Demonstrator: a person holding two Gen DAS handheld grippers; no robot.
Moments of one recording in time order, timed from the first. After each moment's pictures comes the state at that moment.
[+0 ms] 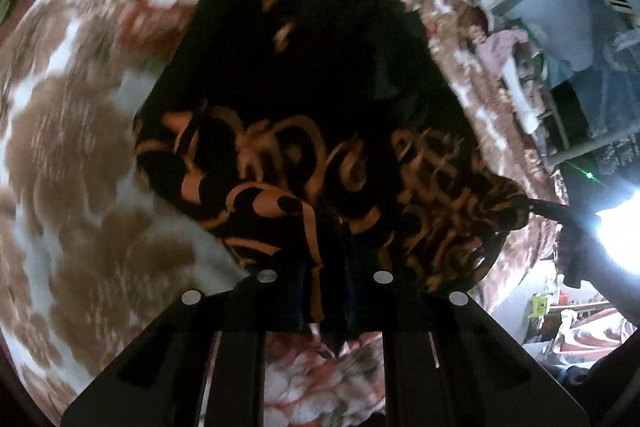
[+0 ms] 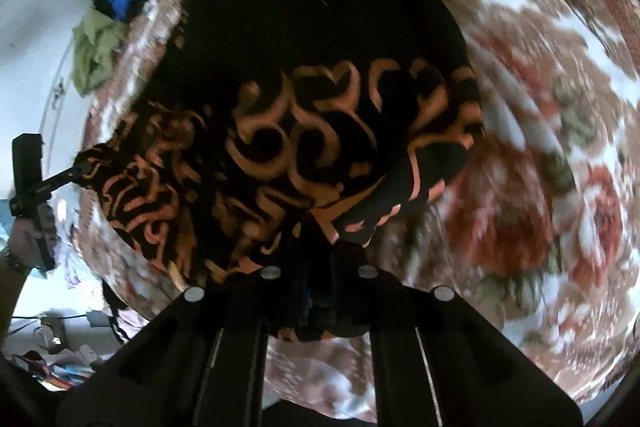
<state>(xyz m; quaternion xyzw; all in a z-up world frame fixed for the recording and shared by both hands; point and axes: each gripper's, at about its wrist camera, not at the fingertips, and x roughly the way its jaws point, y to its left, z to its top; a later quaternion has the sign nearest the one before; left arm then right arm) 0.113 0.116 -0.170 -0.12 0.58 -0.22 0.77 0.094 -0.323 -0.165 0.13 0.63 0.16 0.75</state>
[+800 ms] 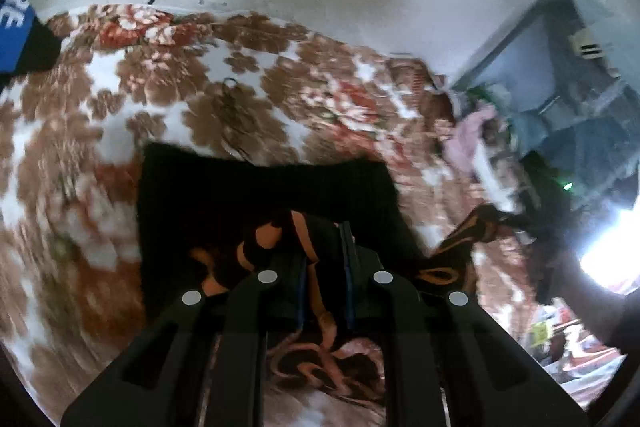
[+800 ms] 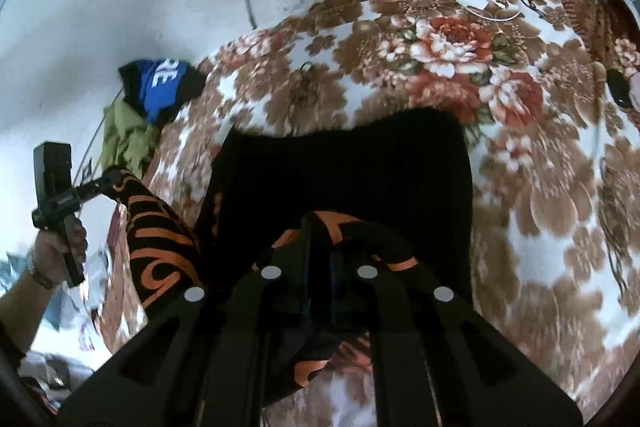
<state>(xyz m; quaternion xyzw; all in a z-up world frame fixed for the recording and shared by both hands) 0.385 0.088 -0.094 -0.12 0.47 -0.27 0.83 0.371 -0.314 -0.085 0.15 0.50 0.20 0.83</state>
